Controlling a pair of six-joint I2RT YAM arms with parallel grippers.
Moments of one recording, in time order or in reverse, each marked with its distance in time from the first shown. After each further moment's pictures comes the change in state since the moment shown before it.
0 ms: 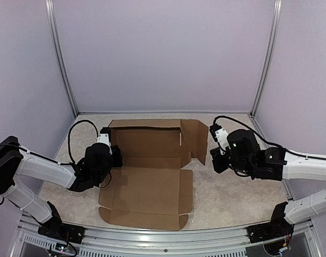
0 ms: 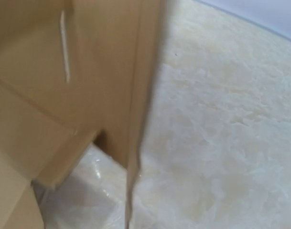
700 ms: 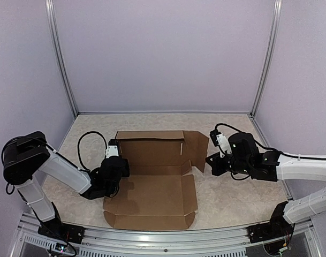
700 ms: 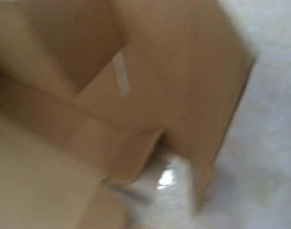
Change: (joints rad) left arm -0.117 0.245 0.017 0.093 -0.223 -0.062; right arm -0.126 0.066 -0.090 0.139 -0.288 0.125
